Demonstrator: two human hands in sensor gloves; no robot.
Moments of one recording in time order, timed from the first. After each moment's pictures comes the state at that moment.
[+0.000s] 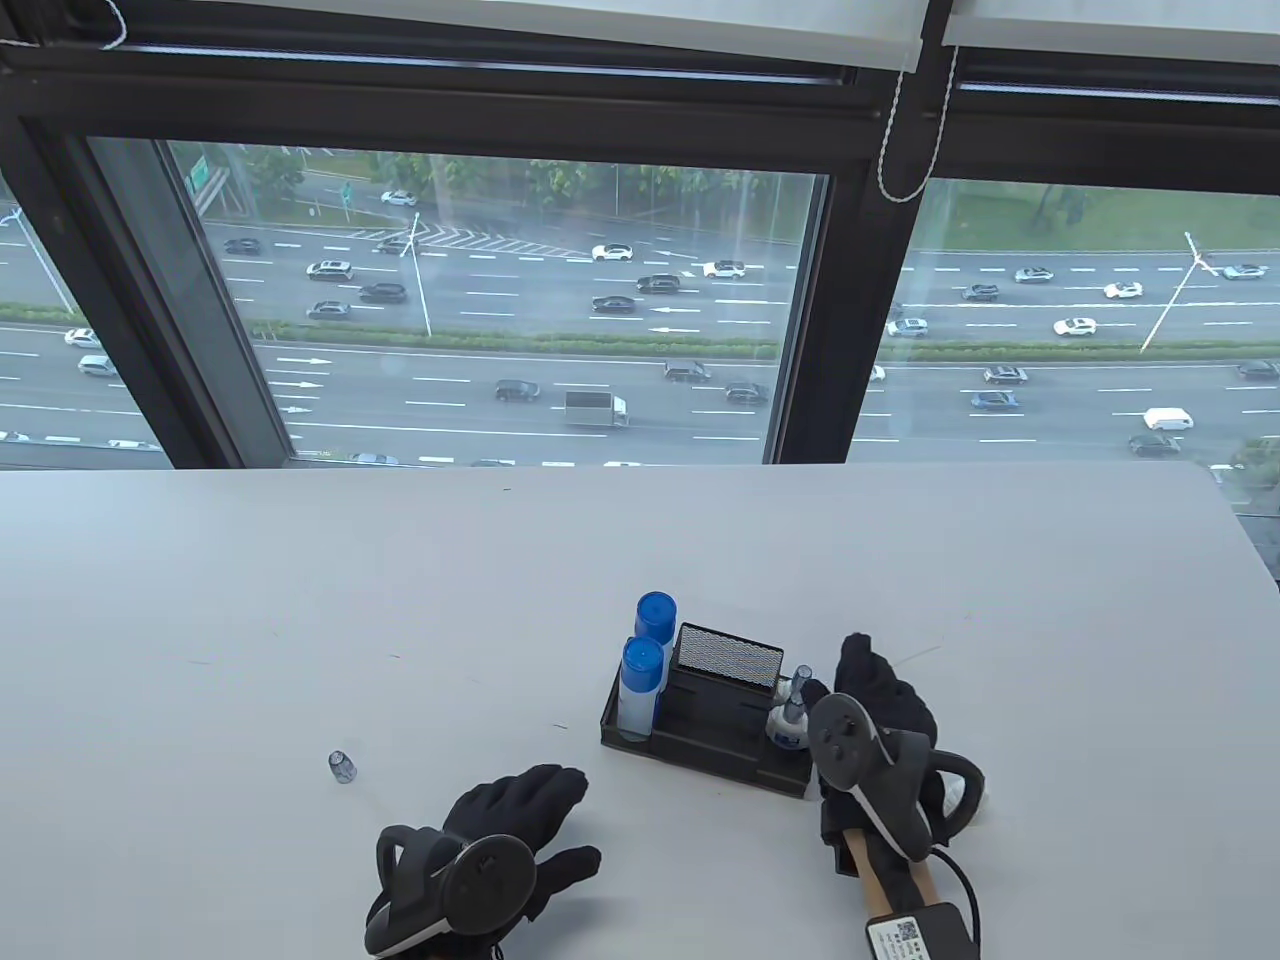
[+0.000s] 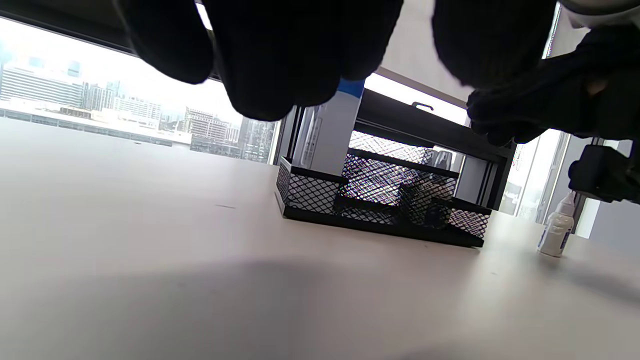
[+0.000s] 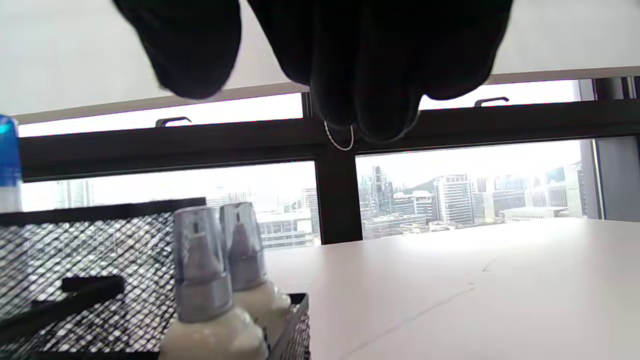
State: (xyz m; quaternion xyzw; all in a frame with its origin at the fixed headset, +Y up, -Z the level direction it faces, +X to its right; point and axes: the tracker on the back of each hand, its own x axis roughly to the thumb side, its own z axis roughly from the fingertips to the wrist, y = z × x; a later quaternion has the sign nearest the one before) left_hand -0.150 -0.719 -0.243 0.05 -0.22 0.13 0.97; right_hand 0.187 -0.676 -0.317 -0.10 -0.18 0.98 0.06
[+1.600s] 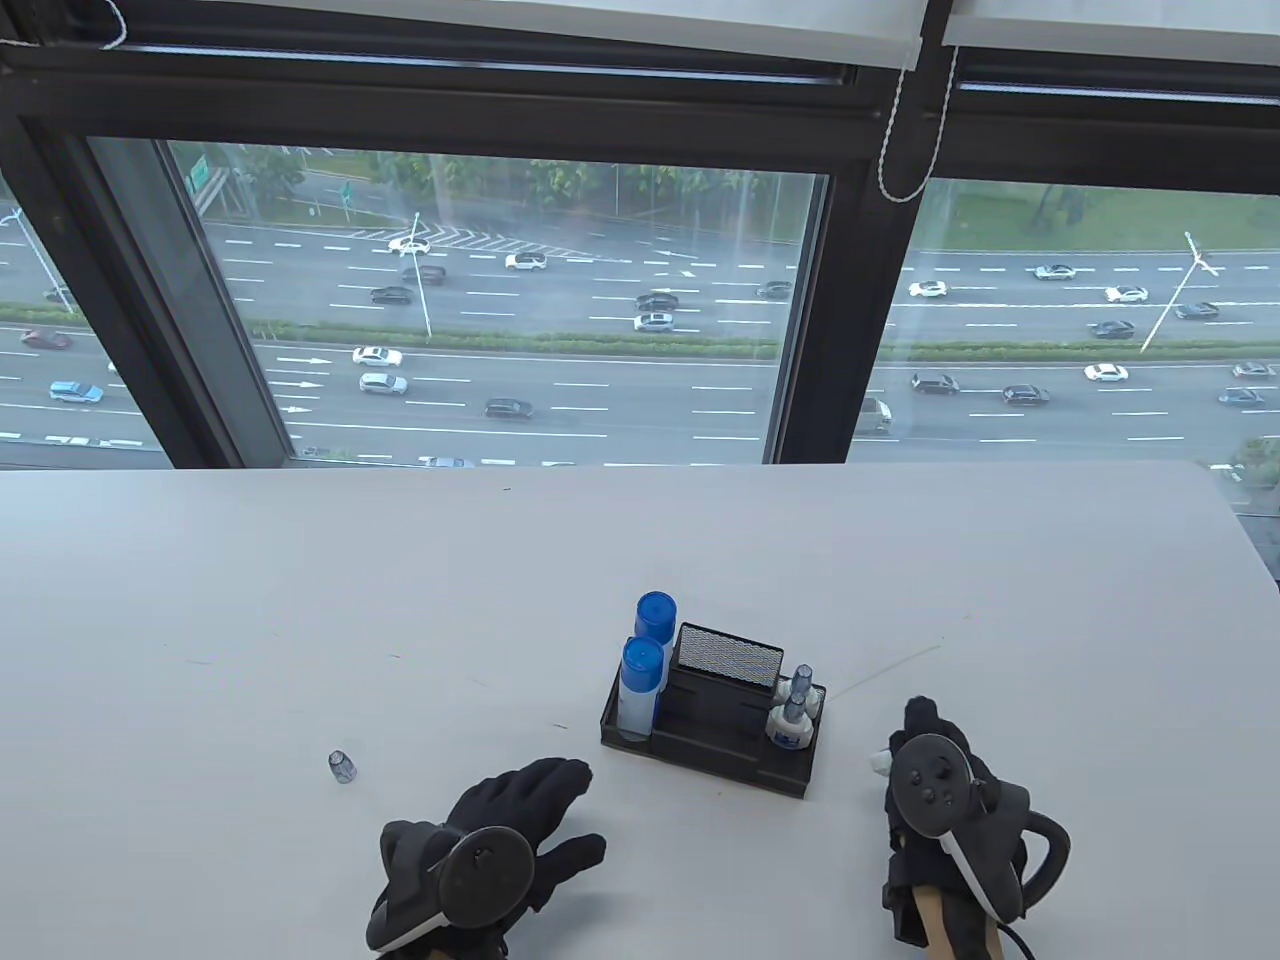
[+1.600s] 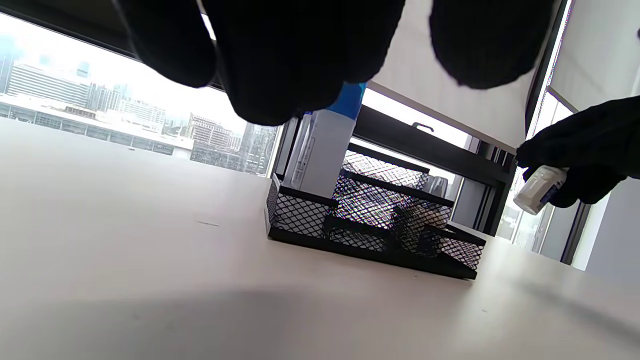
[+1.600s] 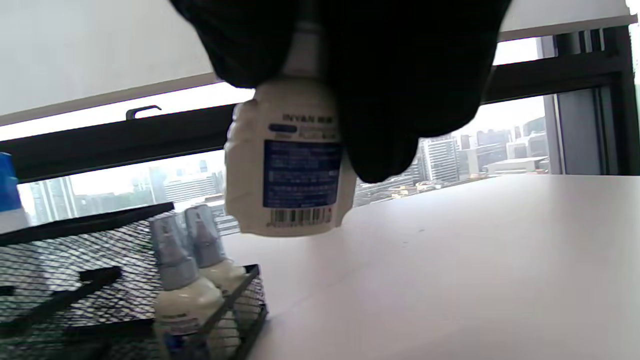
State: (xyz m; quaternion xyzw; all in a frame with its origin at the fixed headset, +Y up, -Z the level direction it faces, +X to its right) left_hand -0.150 -0.713 -0.246 0.06 -0.21 0.17 0.96; right_hand 0.209 -0.667 -0.277 -0.09 -0.11 0.98 0.12
